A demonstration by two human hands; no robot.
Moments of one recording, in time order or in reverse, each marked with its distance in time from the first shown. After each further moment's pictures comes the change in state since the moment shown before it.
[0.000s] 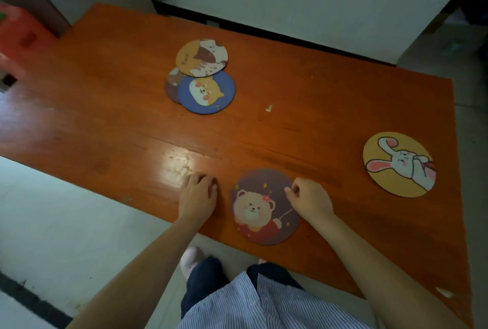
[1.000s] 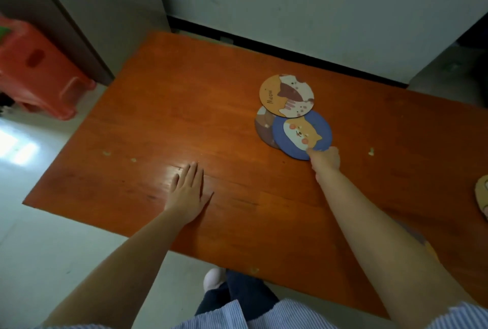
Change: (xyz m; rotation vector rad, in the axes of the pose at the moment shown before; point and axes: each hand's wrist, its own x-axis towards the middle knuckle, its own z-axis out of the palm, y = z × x) left_hand 0.180 -0.269 -0.121 0.282 -0.232 0.182; right_hand 0.191 -0.266 0.026 0.868 0.412 0.719
